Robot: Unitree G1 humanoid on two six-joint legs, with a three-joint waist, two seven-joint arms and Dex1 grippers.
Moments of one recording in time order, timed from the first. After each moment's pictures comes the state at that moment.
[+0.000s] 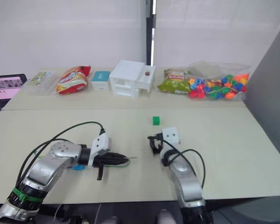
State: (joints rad) left arm -0.36 0.65 -0.21 -0.20 -0.31 0.47 -1.13; right arm -0.31 0.01 0.08 -0.04 0.01 0.41 0.04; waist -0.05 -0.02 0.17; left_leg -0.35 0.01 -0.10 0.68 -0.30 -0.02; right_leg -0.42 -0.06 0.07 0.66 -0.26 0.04
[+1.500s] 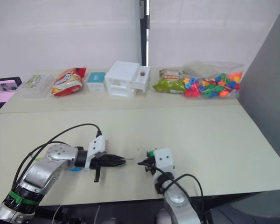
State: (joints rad) left arm -0.32 0.67 -0.21 -0.18 -0.32 0.41 -1.15; right arm 0.14 -0.02 0.30 -0.47 -0.02 0.45 0.06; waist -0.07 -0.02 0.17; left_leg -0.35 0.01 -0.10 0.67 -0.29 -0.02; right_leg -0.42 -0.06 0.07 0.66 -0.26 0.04
